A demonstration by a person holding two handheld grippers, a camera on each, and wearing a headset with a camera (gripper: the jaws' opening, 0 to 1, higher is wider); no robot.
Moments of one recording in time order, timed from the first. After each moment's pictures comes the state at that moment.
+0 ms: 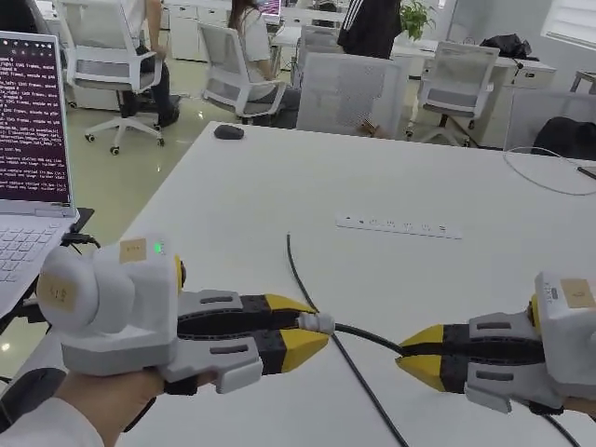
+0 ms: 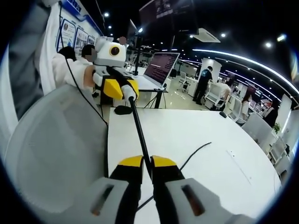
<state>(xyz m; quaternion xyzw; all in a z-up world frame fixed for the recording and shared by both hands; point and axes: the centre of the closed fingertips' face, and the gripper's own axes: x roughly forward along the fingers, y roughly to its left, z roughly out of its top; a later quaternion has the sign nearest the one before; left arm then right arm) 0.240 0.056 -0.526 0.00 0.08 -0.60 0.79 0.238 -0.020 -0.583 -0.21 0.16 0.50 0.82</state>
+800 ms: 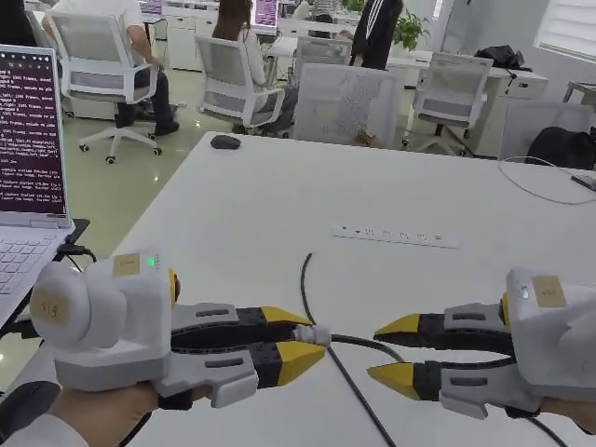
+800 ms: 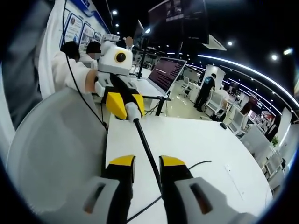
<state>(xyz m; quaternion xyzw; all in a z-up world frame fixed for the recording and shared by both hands) 0.238 0.055 -0.524 -0.01 0.08 -0.61 0.79 0.239 0.018 -0.552 -0.25 0.12 0.52 0.81</state>
